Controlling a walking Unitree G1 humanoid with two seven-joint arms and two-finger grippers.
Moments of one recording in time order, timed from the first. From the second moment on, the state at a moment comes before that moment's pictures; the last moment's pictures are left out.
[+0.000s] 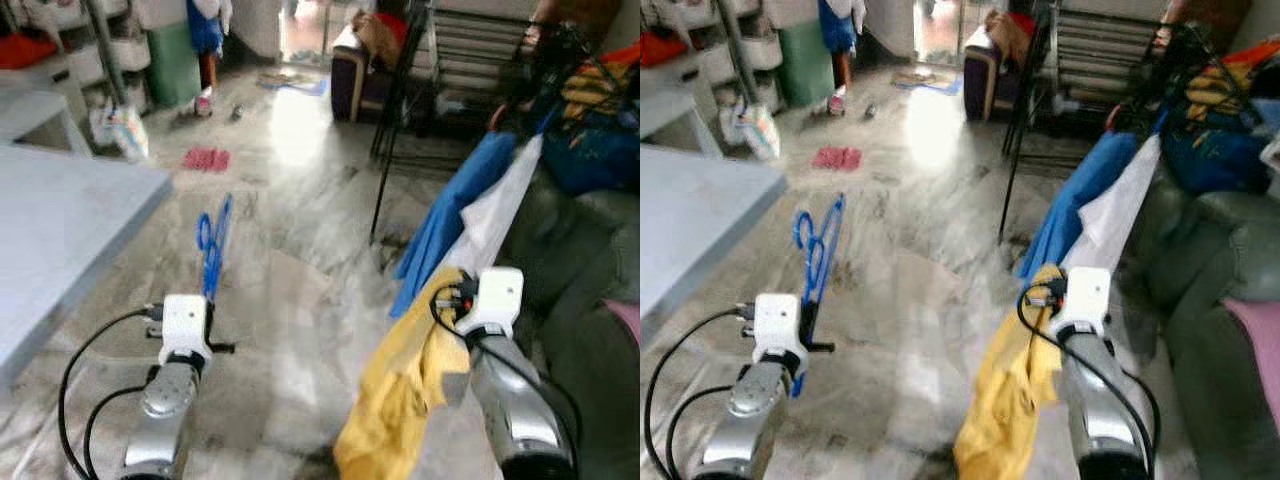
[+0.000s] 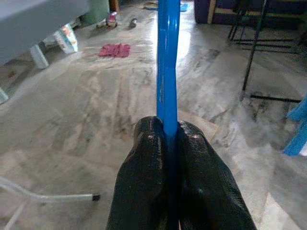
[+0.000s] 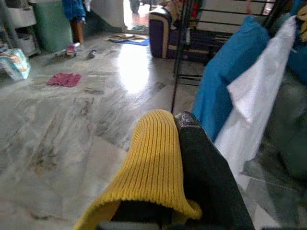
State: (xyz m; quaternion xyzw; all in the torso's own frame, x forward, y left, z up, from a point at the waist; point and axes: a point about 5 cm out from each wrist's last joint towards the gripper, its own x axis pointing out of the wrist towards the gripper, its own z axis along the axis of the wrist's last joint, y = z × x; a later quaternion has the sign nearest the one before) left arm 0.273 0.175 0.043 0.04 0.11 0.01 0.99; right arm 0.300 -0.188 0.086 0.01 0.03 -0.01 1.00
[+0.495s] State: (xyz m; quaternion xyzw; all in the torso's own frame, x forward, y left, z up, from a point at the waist) left arm 0.272 0.172 0.038 0.02 0.11 -0.02 0.99; right arm 0.300 -0.187 0.077 0.01 0.05 -0.01 1.00
